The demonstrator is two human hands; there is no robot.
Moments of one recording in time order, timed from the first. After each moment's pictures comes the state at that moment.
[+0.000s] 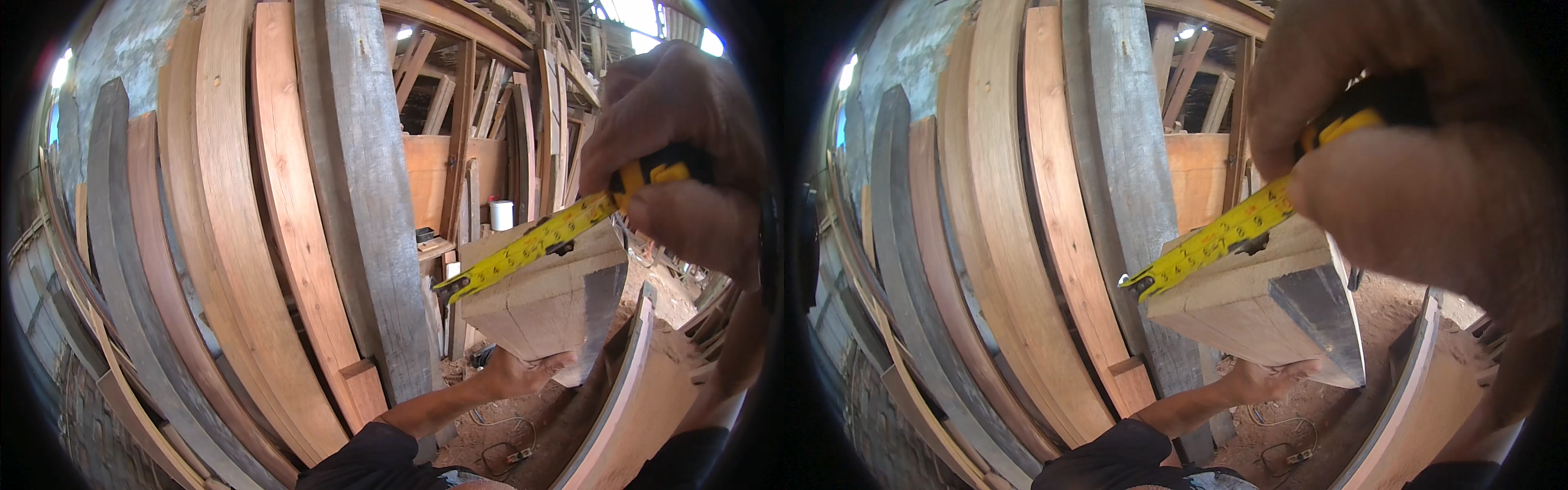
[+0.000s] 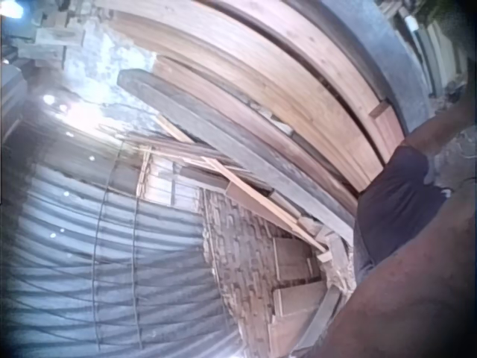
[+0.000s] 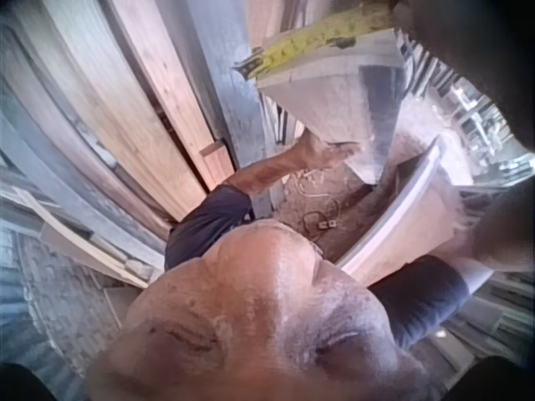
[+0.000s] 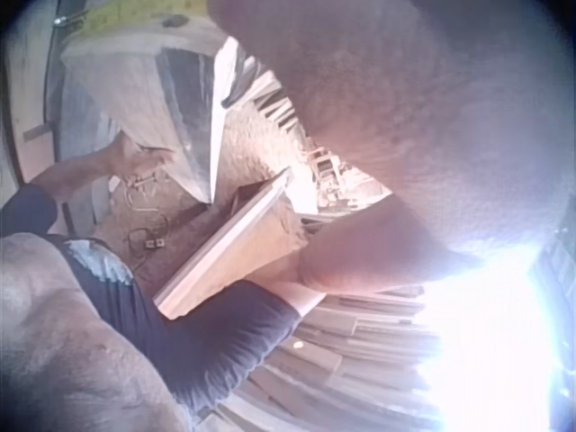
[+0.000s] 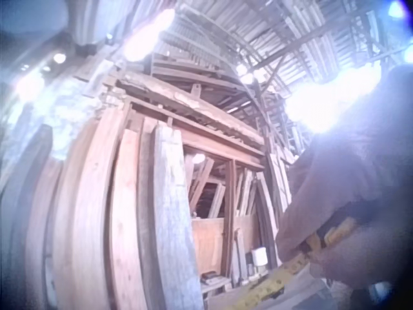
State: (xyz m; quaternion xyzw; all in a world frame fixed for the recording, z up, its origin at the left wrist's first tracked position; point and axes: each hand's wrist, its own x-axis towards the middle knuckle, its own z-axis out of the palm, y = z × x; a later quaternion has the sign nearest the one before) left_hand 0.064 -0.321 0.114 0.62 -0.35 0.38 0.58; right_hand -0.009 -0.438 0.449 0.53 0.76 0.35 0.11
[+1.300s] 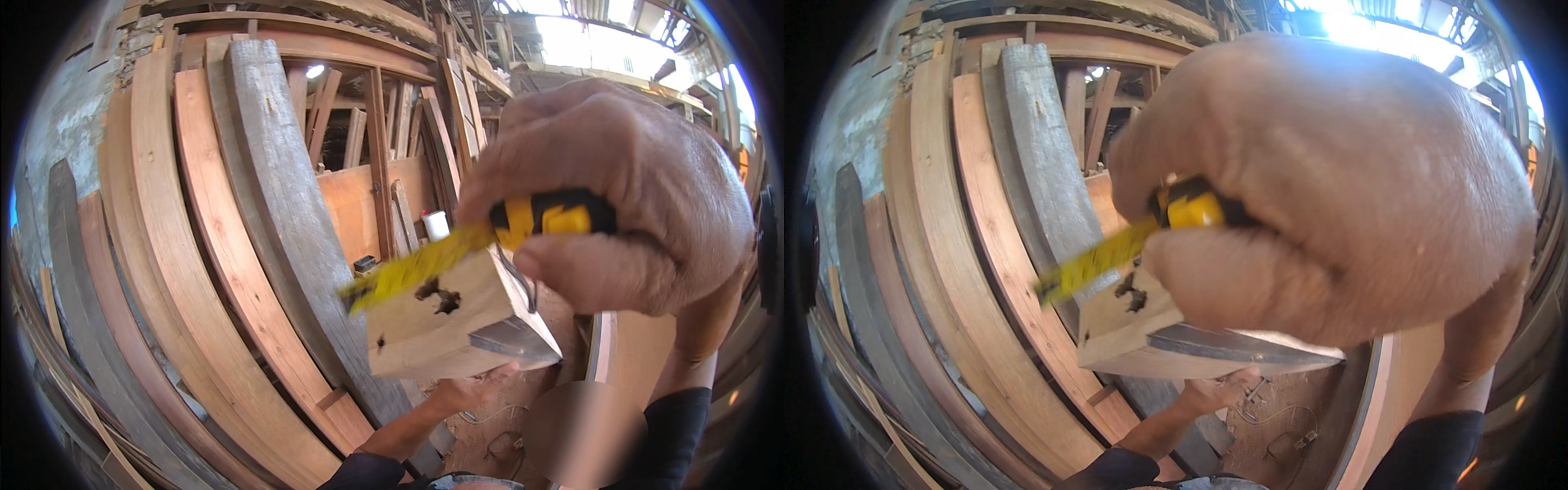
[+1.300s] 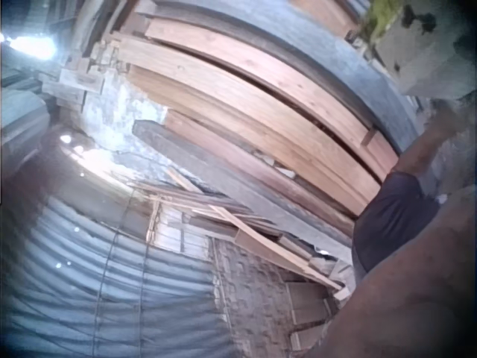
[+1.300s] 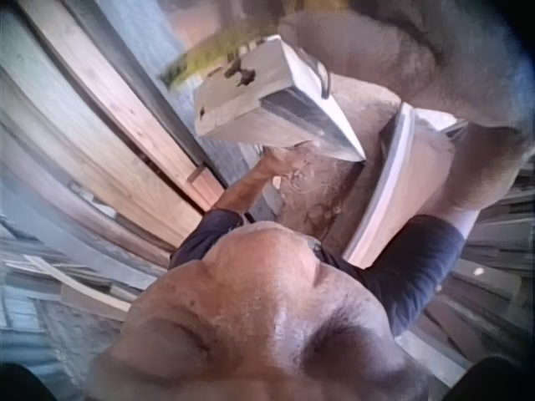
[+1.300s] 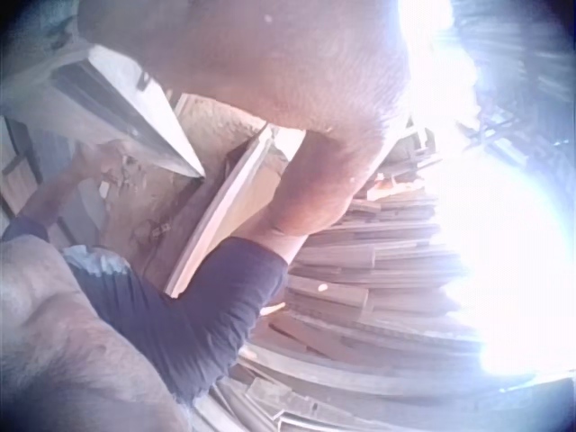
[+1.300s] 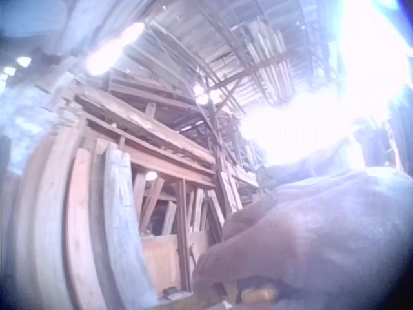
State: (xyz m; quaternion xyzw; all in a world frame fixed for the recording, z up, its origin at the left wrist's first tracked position) left_hand 0.028 -0.330 0.084 0.66 -0.33 0.36 0.56; right_hand -0.040 -0.490 0.409 0.60 0.68 0.42 -0.01
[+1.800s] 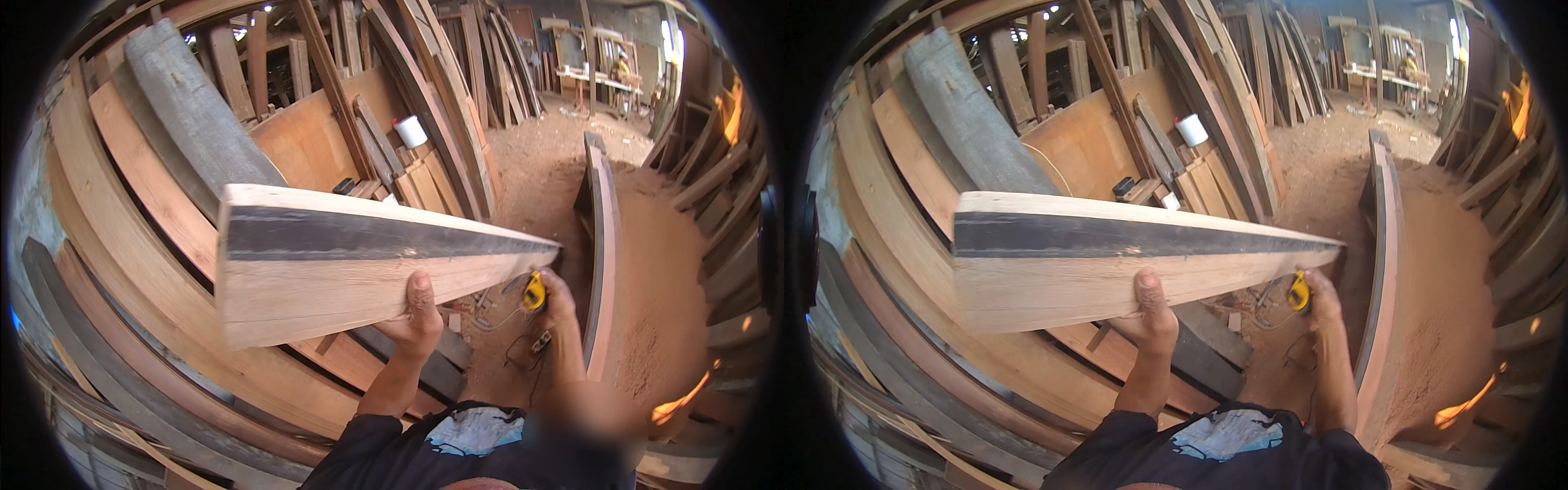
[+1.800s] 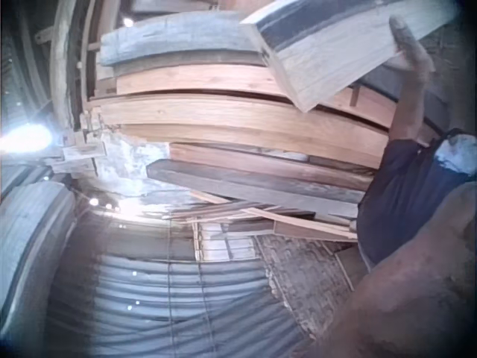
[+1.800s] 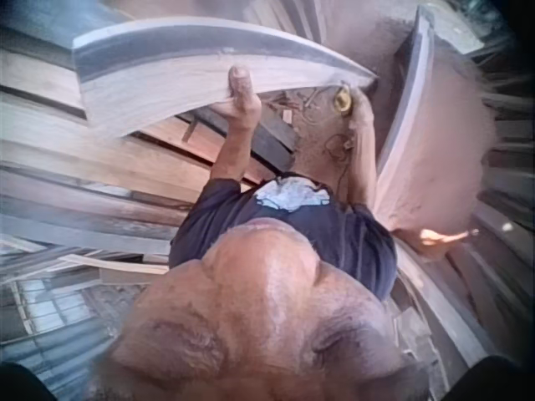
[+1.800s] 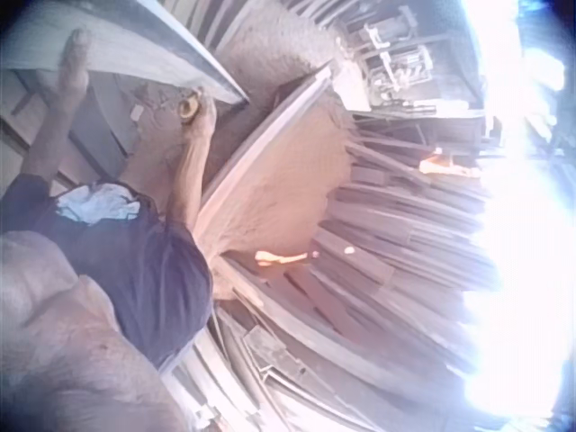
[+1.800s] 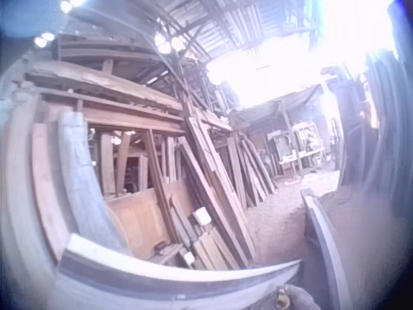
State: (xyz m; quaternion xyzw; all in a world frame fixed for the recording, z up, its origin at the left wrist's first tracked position) left_hand 0.049 -0.355 0.087 0.54 -0.20 0.57 0.59; right_hand 0.151 -0.608 -0.072 0.44 0.05 -0.05 -0.89
